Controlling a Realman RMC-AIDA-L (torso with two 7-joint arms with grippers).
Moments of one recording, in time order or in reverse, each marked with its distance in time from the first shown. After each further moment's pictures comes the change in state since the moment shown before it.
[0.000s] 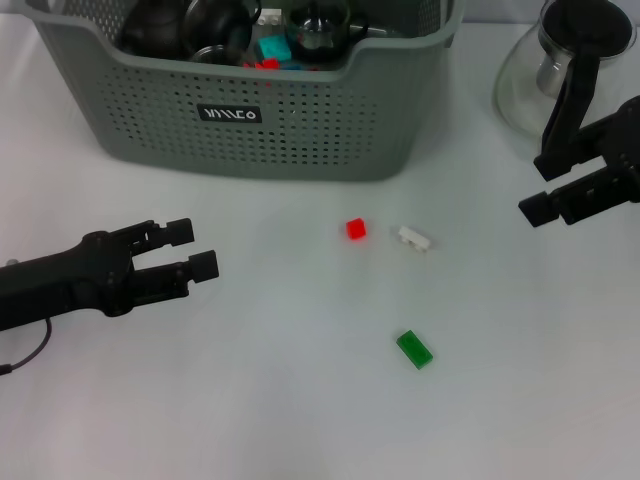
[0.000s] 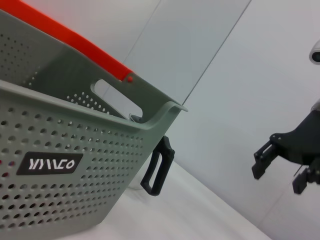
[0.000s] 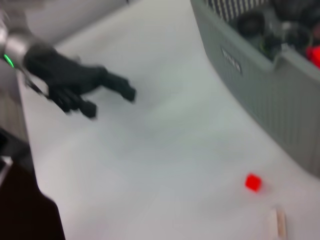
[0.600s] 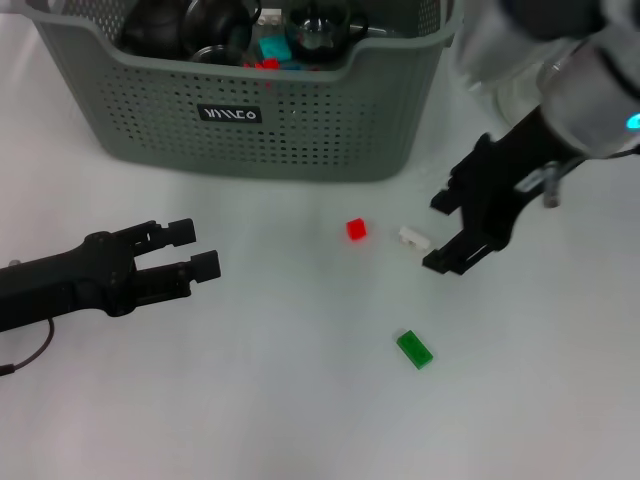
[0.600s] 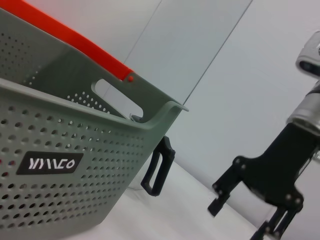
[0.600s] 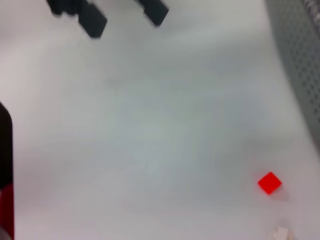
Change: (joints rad) left arm -0.001 -0.002 0.000 -0.004 0.000 -0.005 0.002; right arm 0.148 0.124 -0.421 0.060 -0.234 0.231 -0.036
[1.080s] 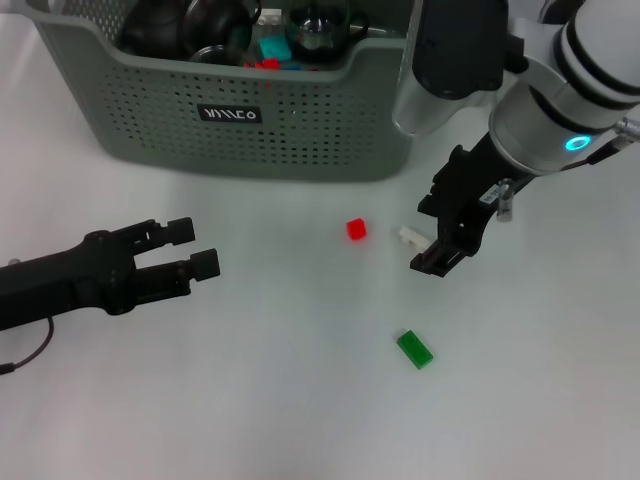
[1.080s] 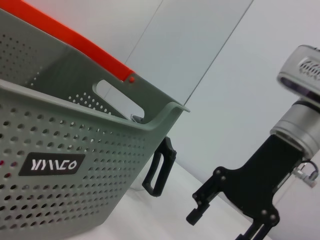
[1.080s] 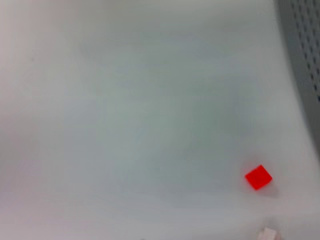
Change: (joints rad) left arm -0.001 0.001 -0.001 -0.002 0.000 -0.004 0.000; right arm 0.036 0.001 -0.162 0.112 -0.035 0.167 0.054
